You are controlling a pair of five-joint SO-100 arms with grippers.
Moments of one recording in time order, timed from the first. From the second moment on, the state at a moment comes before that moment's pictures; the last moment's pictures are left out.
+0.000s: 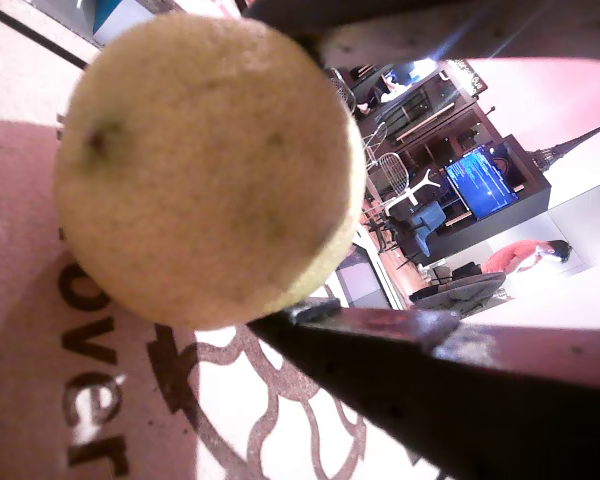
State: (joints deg) arm 0 12.7 59.7 78.1 42.6 -37.4; arm 1 -8.4 185.6 173.6 47.5 1.2
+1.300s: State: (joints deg) arm 0 25.8 115.1 95.3 74.3 -38.9; arm 1 -8.4 185.6 173.6 47.5 1.2
